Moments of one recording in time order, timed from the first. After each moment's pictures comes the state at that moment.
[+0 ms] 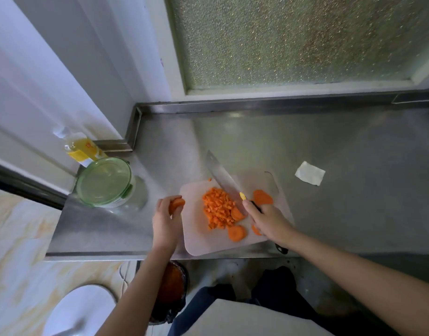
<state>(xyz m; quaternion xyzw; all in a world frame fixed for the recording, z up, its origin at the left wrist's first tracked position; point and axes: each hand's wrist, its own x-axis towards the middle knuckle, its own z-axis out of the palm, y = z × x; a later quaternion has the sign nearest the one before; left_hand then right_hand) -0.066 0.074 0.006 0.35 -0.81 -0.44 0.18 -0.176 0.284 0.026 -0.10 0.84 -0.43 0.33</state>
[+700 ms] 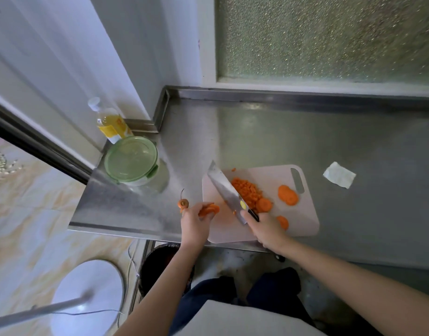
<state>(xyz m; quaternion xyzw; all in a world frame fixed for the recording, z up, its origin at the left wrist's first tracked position) -0.042 0.094 -0.013 0.38 -0.79 -0.47 0.11 -0.136 0.247 -0.008 -0.15 0.86 -0.34 0.35</state>
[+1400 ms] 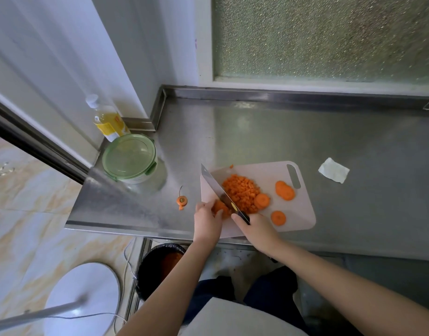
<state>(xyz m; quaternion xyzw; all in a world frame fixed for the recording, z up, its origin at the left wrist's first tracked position) -0.055 0.116 -0.021 0.37 -0.81 -0.44 0.02 -0.113 0.244 -0.013 -0.22 0.86 -0.33 0.31</state>
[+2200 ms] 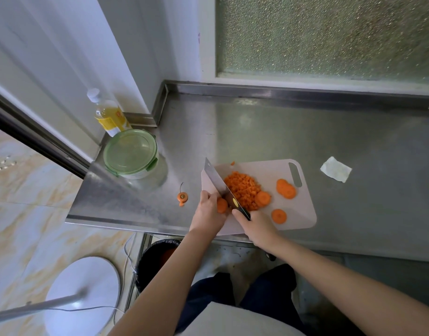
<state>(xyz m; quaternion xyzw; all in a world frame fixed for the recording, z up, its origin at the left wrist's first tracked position) -0.062 0.106 -0.023 0.30 -0.87 -0.38 -0.06 -0.115 0.240 -0.013 -0.19 0.85 -0.35 0.34</state>
